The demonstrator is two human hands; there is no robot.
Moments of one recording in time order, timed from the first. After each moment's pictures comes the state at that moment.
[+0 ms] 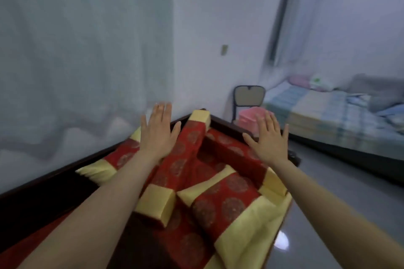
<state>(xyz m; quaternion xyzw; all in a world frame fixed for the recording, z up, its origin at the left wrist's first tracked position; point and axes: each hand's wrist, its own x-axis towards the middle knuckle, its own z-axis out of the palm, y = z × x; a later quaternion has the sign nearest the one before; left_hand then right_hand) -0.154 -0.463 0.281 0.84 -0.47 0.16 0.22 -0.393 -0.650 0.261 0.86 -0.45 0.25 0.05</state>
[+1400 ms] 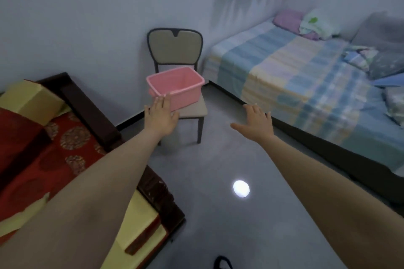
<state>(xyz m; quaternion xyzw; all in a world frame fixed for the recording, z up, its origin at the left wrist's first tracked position) -0.454 -1.476 0.100 0.87 -0.45 -0.07 0.18 -0.685 -1.643 0.113 0.88 -0.46 0.05 -0.12</state>
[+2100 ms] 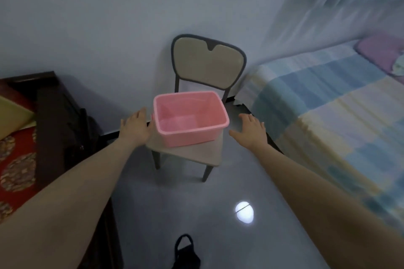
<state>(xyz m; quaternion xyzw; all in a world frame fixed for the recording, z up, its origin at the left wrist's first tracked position) -0.194 -1.724 0.016 0.95 -0.21 -0.14 0.17 -0.374 -2.000 0.038 0.93 -0.32 -0.03 -0.16</state>
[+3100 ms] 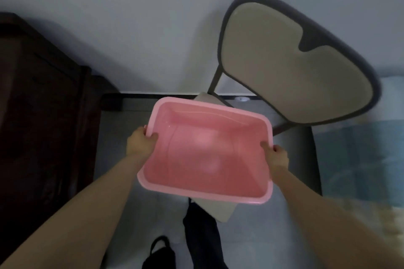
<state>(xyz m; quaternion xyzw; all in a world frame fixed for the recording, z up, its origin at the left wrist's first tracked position) -0.002 -1.866 -0.171 0.88 0.26 -0.22 0.33 -0.077 -2.199 -0.182 0.74 -0.51 -0.13 -0.42</state>
